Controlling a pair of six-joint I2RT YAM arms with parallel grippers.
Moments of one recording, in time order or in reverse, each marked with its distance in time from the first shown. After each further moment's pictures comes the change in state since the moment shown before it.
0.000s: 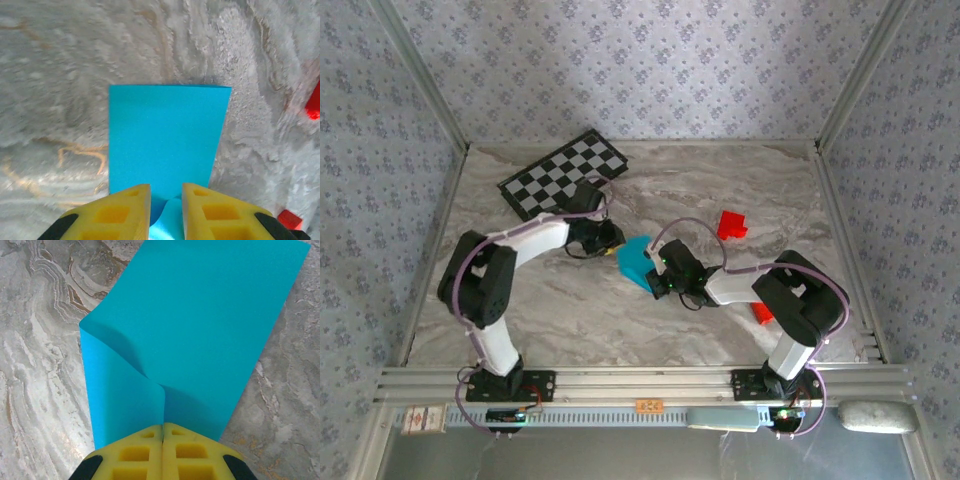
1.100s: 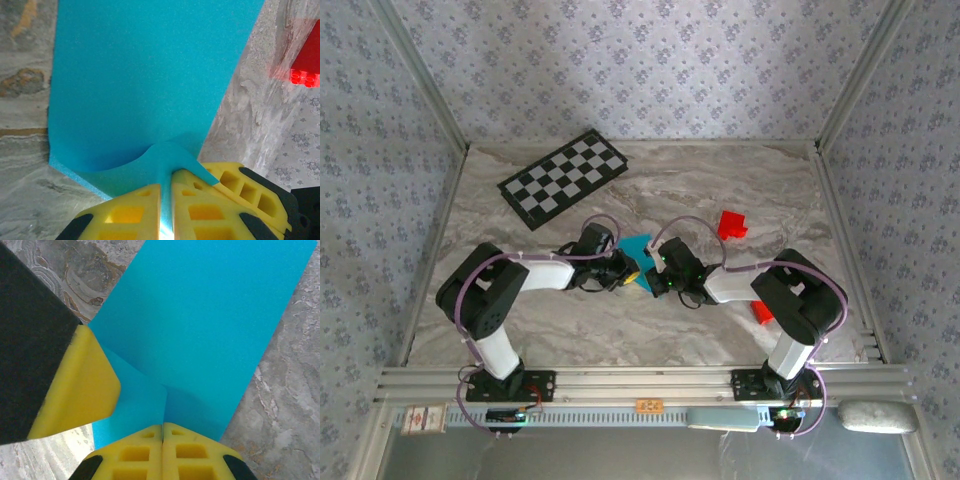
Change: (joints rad) left arm -0.153 -0.021 -0.351 0.538 0.076 -0.369; right arm -0.006 0.011 0.018 -0.012 -0.006 0.022
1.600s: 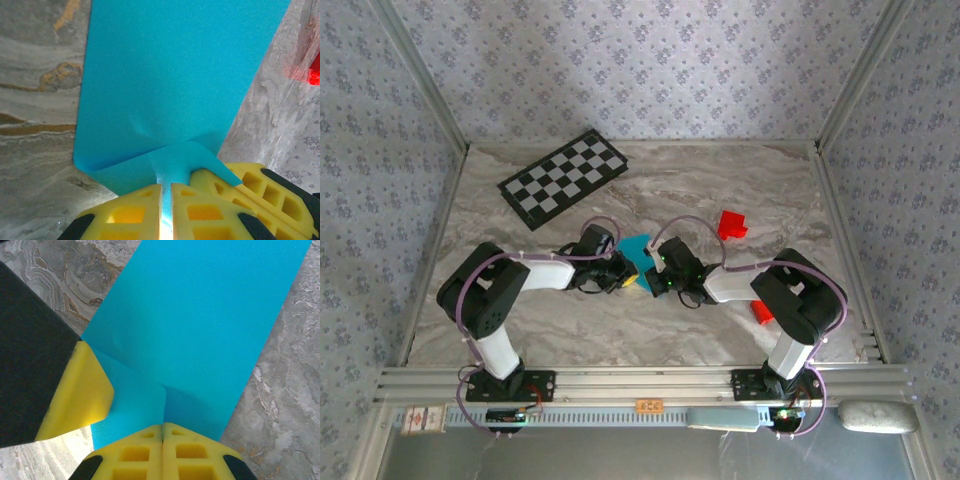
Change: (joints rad) left arm 0.000 0.010 0.000 -0.031 -0.011 0.011; right arm 0.000 0.003 0.005 -0.004 0.000 0.004
